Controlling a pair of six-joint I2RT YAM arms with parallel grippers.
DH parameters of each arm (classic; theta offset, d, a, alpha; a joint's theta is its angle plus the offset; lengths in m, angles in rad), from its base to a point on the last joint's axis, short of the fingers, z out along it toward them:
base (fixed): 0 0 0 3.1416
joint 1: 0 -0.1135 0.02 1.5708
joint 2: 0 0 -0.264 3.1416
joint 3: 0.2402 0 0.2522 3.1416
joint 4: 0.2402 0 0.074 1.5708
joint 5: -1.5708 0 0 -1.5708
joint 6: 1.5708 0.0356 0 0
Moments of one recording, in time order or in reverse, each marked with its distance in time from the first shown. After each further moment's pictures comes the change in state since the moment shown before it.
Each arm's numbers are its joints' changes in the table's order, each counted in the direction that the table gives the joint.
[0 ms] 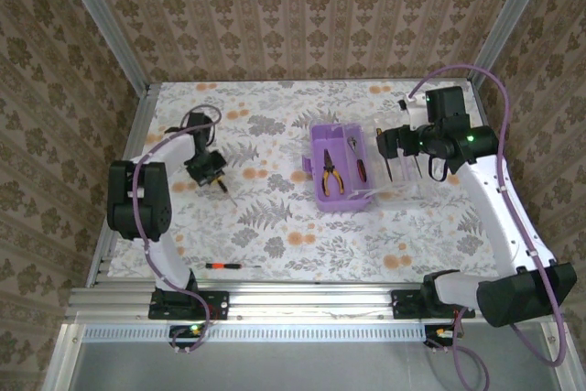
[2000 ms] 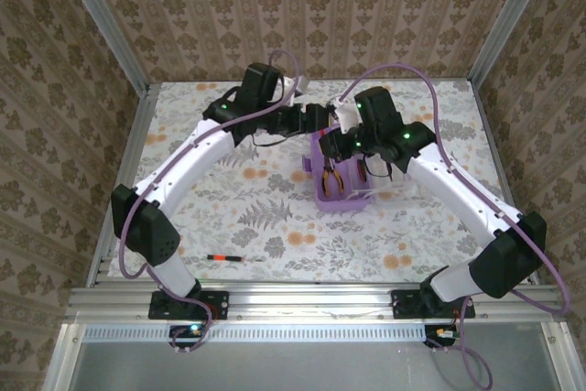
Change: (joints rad) left arm 0.472 -0.125 0.429 -0.122 -0.494 0.084; right arm -0.328 0.195 0.024 -0.275 0.261 0.201
